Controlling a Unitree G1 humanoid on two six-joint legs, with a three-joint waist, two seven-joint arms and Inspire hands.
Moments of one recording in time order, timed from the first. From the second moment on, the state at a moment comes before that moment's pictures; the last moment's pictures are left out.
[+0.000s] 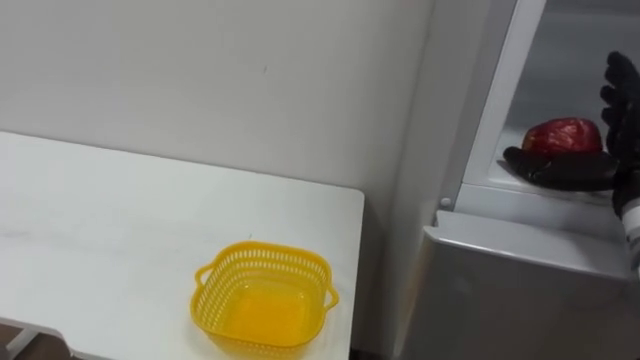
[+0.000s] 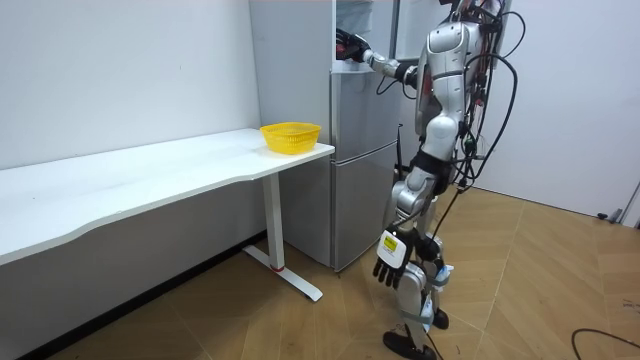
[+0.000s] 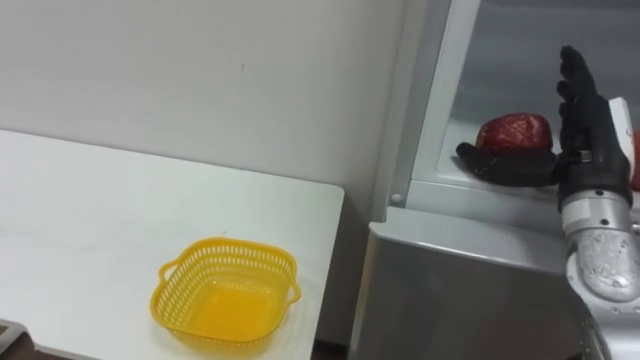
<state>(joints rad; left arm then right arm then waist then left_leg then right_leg) 0.25 0.26 0.06 1.05 0.43 0.07 -0.19 -0.59 -0.56 -0.10 0.40 0.20 -0.07 -0.20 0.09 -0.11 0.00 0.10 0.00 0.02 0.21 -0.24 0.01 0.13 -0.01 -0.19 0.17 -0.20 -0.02</state>
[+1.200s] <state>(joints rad) 0.24 0.28 0.05 1.05 0.43 0.11 -0.21 -0.65 -0.63 -0.06 0.58 0.24 -0.06 0.00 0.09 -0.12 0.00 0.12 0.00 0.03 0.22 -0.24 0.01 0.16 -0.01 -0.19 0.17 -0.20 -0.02</state>
